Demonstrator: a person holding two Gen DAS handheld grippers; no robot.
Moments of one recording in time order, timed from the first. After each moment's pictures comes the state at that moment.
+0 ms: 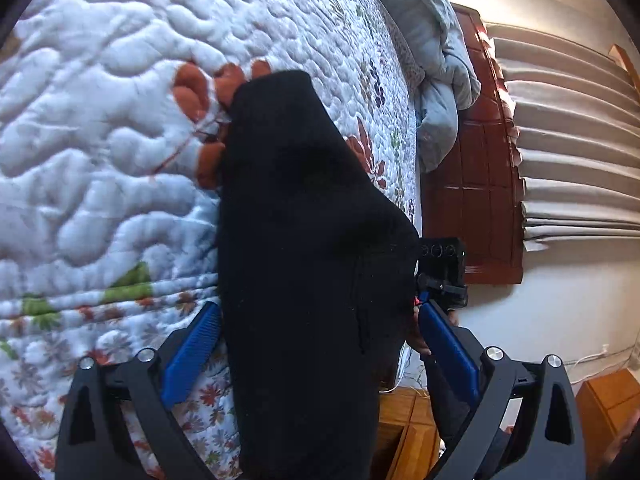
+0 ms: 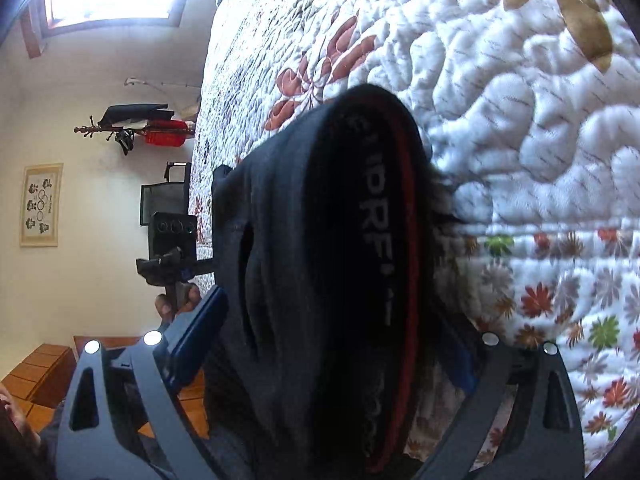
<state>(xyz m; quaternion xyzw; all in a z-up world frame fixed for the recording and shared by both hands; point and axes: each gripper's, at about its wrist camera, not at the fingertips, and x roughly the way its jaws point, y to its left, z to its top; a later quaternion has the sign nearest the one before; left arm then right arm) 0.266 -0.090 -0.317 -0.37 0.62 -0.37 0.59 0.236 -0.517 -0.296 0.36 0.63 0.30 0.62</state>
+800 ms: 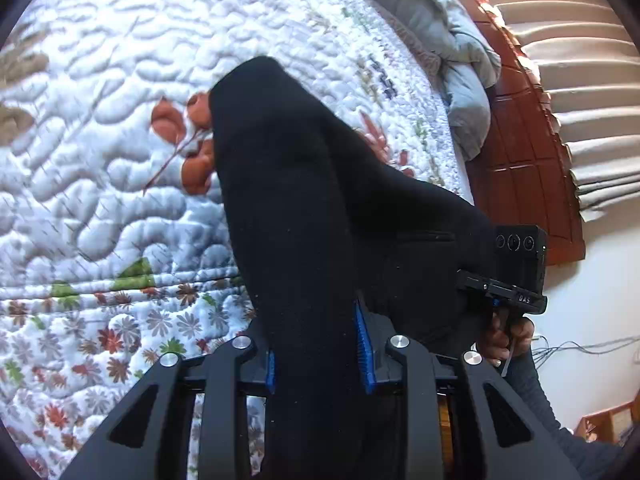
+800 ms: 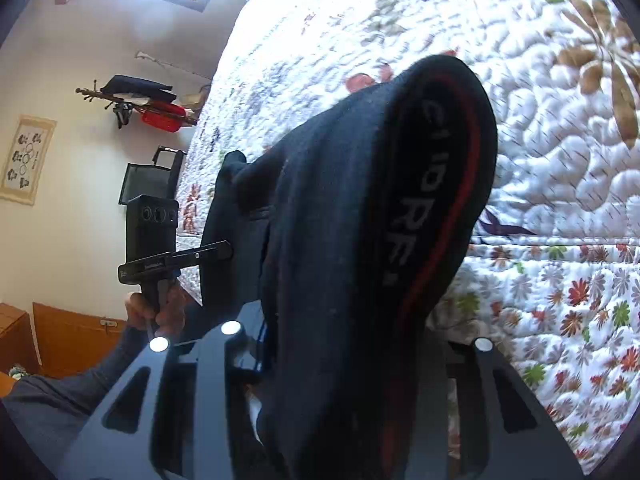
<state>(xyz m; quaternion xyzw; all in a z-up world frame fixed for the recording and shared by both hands) 0.242 -0.112 -0.266 -0.25 0.61 -0.32 0.68 0.224 -0.461 -0.243 0.27 0.60 0.31 0.69</state>
